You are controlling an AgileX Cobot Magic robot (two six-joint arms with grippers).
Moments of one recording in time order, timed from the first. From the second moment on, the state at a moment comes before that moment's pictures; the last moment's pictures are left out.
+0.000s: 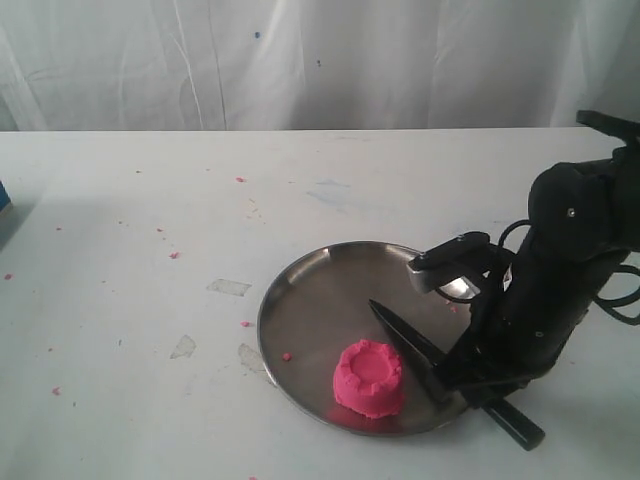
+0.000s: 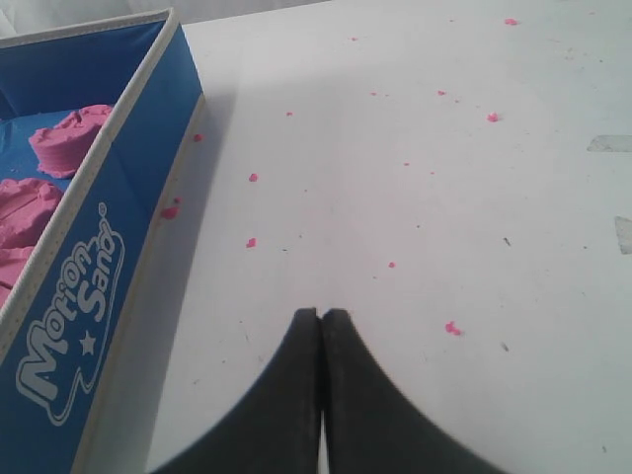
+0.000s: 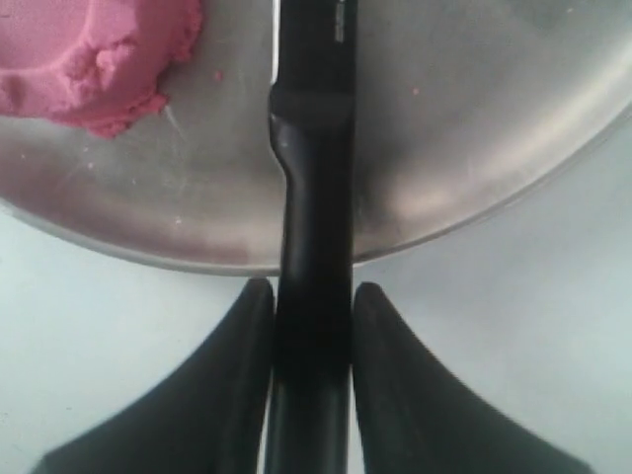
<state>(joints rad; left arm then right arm) 0.11 0.00 0.03 -0.03 0.40 0.15 0.41 1.63 -0.85 0.13 0.79 -0.23</state>
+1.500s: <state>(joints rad) 0.11 0.00 0.03 -0.03 0.40 0.15 0.06 1.47 -0.76 0.16 0.49 0.01</state>
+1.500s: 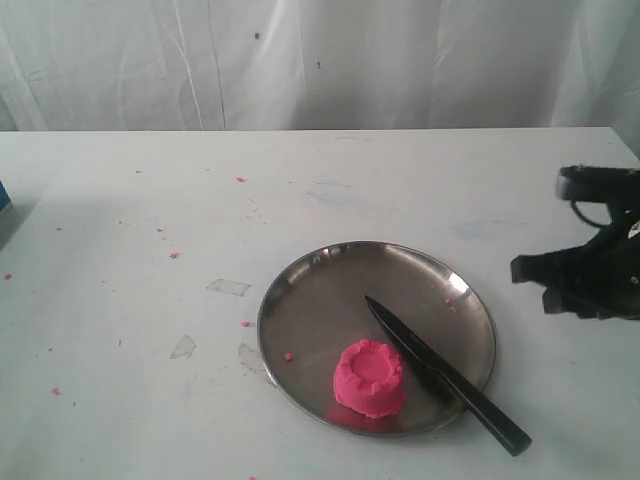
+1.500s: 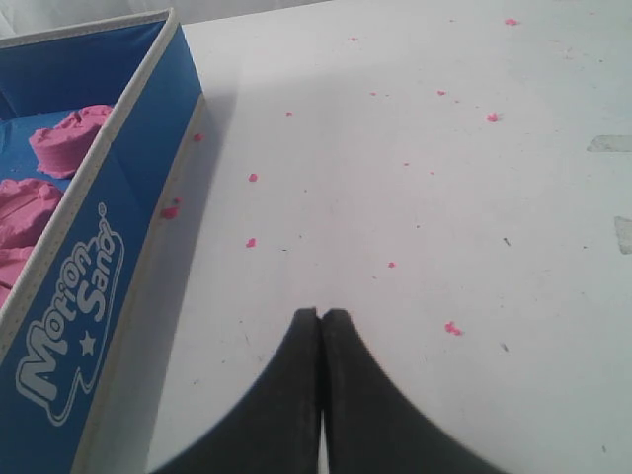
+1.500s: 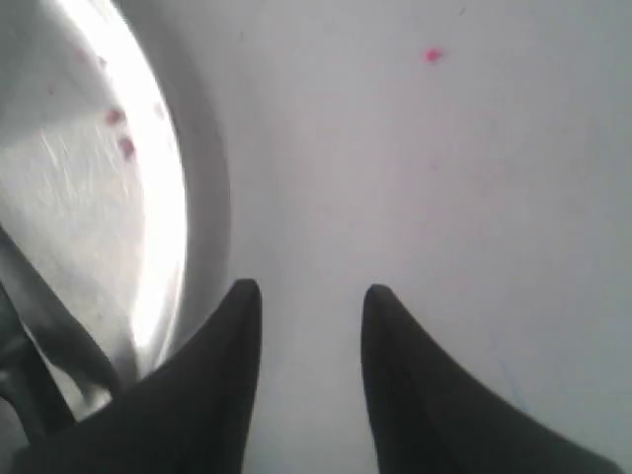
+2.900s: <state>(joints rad) 0.11 0.00 0.03 -0.03 0.40 0.15 -0.11 1.70 -0.71 0.83 1.01 -0.87</state>
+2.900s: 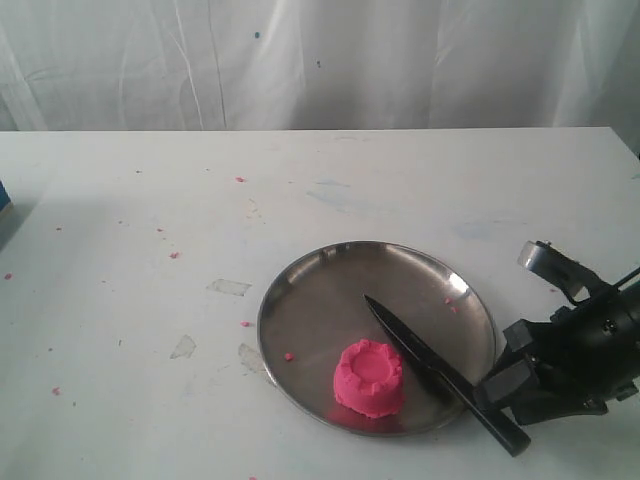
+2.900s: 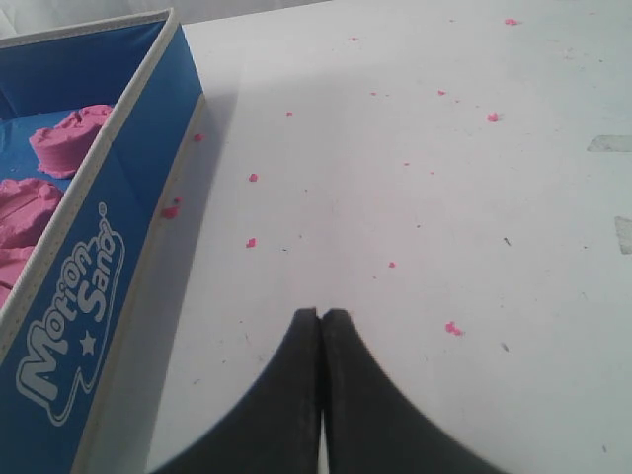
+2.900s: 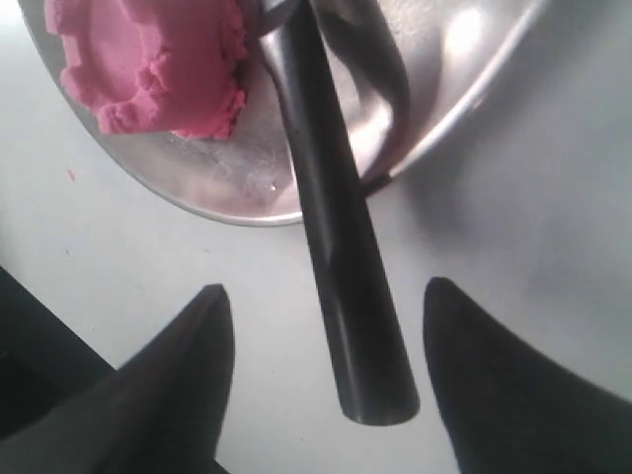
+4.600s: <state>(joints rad) 0.11 0.00 0.03 -0.03 0.40 0.15 -0.11 1.76 -0.65 0.88 0.96 -0.88</state>
